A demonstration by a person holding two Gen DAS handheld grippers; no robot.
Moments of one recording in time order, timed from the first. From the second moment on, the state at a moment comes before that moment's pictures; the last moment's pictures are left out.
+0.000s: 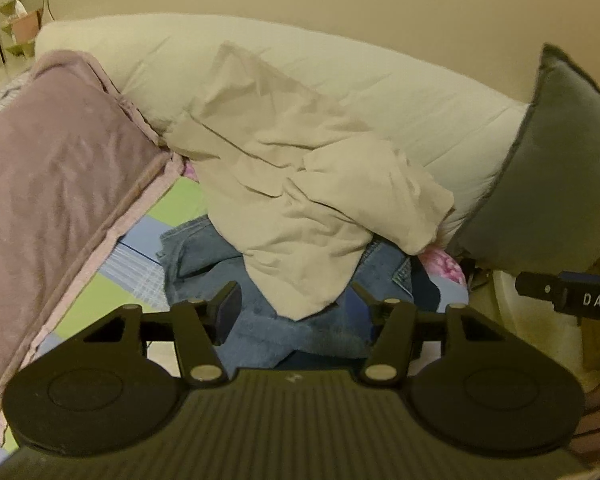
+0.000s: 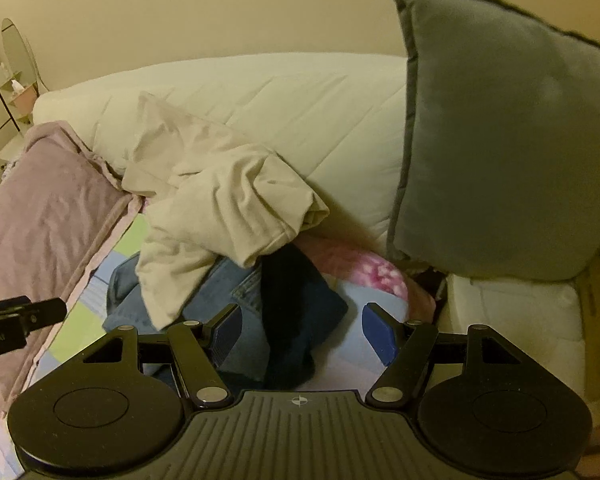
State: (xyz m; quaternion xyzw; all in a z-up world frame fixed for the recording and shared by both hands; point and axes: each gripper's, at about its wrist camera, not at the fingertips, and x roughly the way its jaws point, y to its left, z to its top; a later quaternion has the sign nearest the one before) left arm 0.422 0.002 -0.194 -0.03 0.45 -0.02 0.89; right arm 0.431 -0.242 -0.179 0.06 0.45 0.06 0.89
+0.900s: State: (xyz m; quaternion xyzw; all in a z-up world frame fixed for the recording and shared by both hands) left arm 0.513 0.024 -0.328 -0.23 0.49 -0.05 0.84; right arm 0.571 -0.331 -0.314 0.52 0.42 0.06 0.74
